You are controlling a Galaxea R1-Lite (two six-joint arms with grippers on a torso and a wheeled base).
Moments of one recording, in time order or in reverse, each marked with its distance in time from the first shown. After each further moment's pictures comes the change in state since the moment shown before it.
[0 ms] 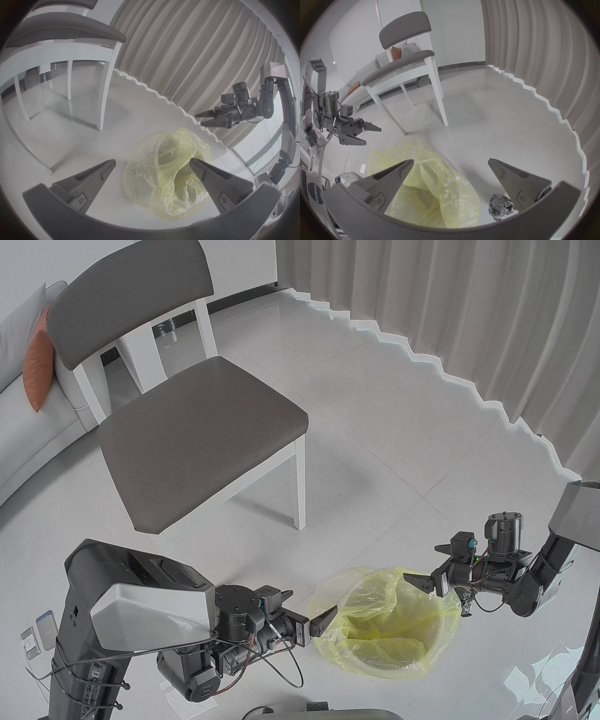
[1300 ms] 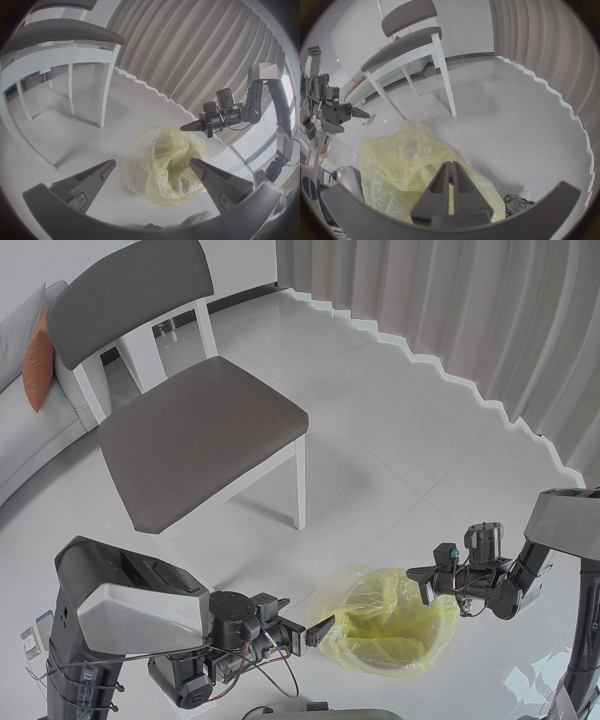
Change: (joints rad) left arm -0.019 -0.044 0.084 -0.002 0.012 0.000; right arm 0.029 0.140 -0.085 0.007 0.000 -0.009
